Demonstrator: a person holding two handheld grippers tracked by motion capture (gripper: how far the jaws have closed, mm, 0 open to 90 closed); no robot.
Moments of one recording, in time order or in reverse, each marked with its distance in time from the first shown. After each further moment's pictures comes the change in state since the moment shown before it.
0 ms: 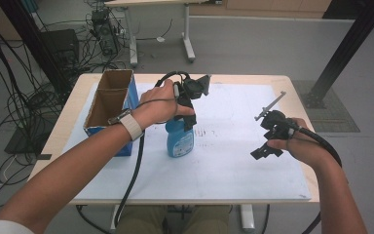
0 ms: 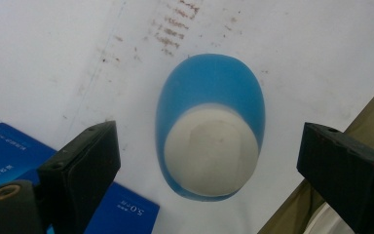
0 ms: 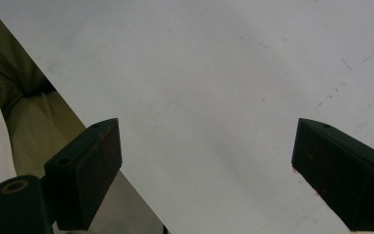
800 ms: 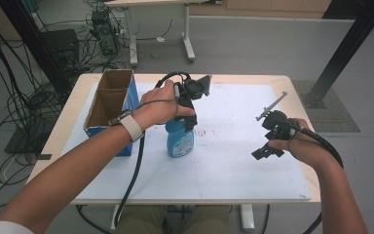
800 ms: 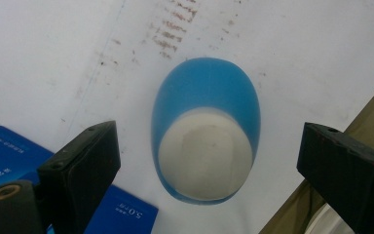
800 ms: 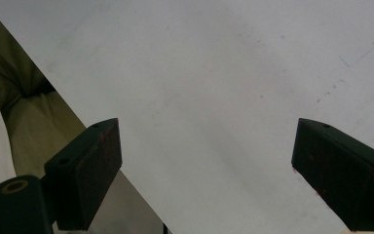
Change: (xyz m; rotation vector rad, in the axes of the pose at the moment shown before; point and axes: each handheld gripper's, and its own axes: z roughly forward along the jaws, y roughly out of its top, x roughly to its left) left arm -0.002 -0.001 0.000 -0.008 0.002 0.003; right arm 0.000 -0.003 -0.001 -0.002 -0.005 0.008
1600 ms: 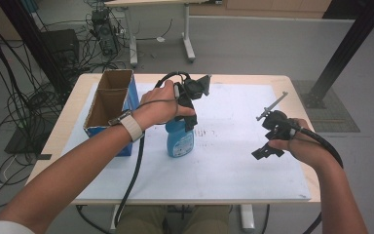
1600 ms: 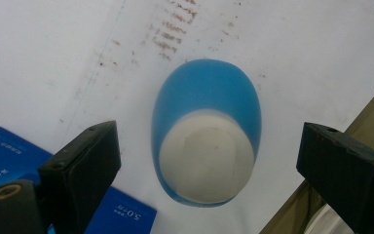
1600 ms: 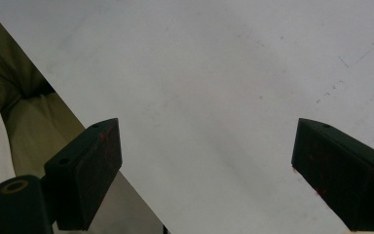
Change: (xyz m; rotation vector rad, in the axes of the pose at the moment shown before) left arm 0.002 -0.001 0.001 -0.003 -0.007 -0.004; right arm -0.001 -0.001 0.000 -0.003 0.001 -0.001
